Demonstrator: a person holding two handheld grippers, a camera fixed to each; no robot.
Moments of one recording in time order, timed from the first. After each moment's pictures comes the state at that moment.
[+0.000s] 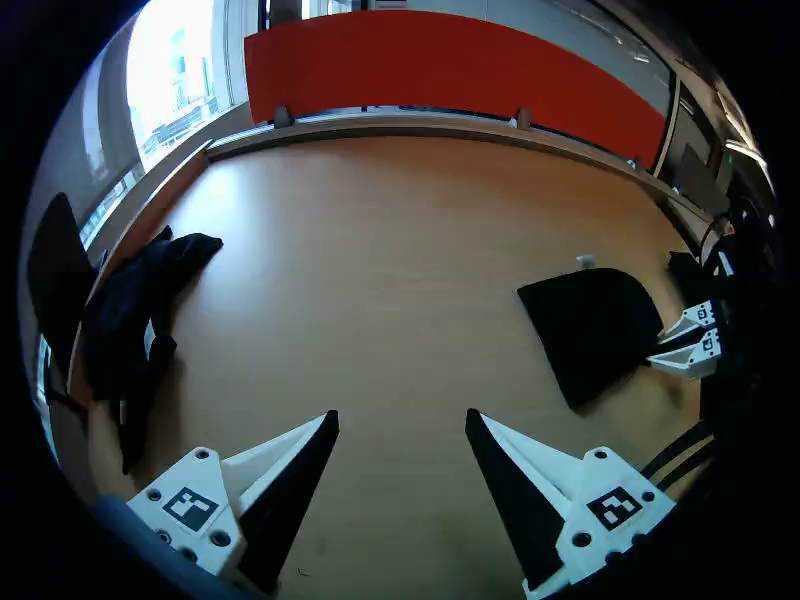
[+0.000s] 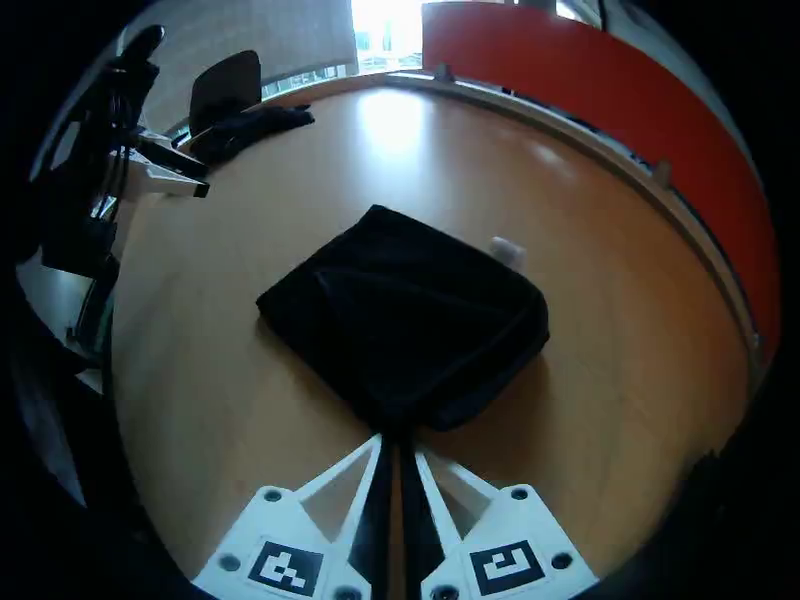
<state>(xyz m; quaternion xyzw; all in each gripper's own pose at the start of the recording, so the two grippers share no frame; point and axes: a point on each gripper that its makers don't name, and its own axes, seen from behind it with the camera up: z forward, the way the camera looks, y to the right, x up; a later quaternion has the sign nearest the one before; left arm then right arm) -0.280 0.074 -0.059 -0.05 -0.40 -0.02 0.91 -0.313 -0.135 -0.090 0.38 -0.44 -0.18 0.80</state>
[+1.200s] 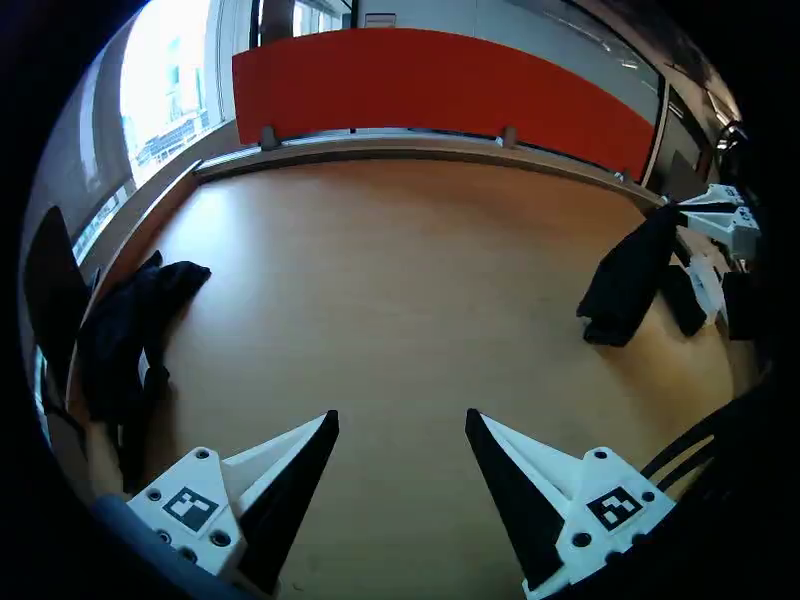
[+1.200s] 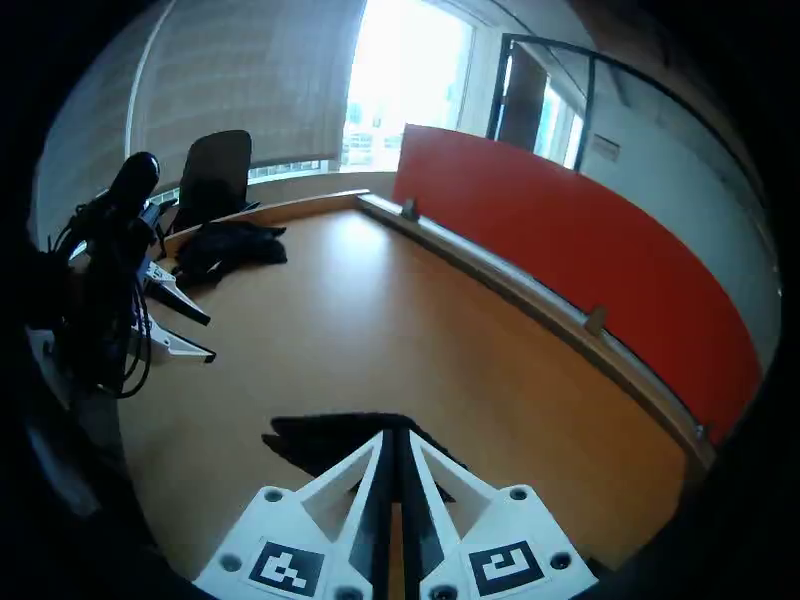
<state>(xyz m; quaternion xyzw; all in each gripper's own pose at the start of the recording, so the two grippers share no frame) -0.257 0.095 -0.042 -0.07 -0.37 -0.02 0.93 -0.122 -0.163 0.005 0.36 -0.27 -0.19 0.87</state>
